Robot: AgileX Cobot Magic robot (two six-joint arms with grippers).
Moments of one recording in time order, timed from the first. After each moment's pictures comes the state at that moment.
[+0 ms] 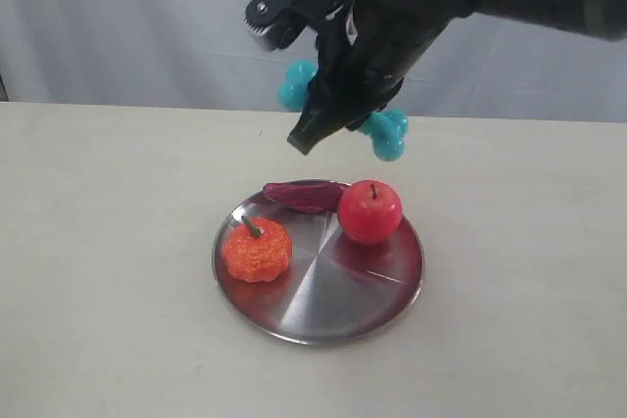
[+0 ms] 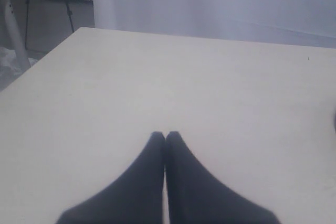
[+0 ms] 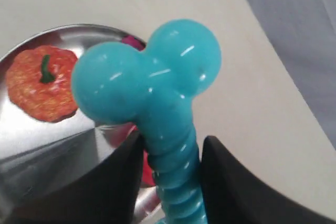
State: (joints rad) left arm 0.11 0.00 0.00 0.13 0.35 -0.16; right arm 0.28 1.77 -1.58 -0.36 0.86 -0.11
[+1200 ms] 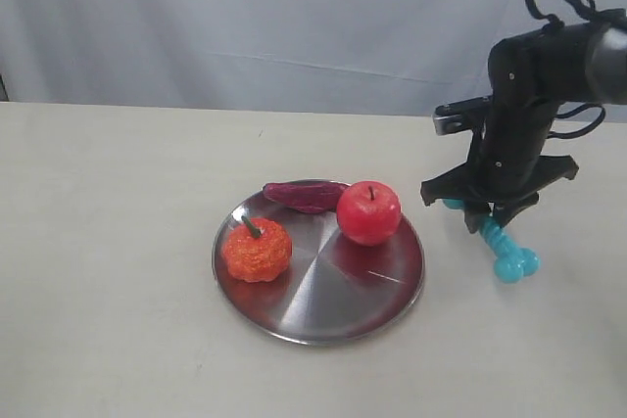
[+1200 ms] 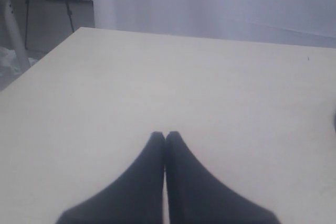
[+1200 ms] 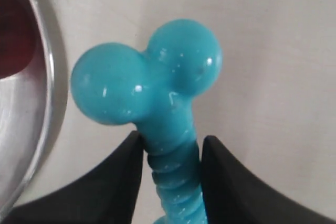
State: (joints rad) left arm 0.11 0.00 0.00 0.13 0.35 -0.16; right arm -0.15 2.03 -1.45 -0.18 0.93 0.16
